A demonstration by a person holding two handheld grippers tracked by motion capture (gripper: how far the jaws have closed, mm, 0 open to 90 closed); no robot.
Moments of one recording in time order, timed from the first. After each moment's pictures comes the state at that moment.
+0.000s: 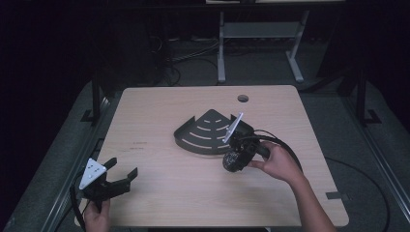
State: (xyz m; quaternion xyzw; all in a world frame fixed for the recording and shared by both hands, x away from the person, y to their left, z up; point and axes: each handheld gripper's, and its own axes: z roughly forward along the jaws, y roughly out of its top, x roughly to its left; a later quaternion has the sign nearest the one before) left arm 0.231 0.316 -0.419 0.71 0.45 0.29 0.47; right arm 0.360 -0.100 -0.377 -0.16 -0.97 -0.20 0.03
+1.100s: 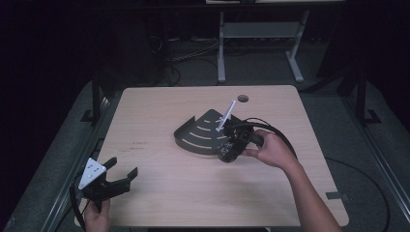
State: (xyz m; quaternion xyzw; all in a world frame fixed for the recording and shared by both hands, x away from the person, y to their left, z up) left arm 0.231 0.316 -0.417 0.71 0.44 0.29 0.47; right arm 0.384 -0.084 -0.356 -0.16 -0.97 -0.19 0.04
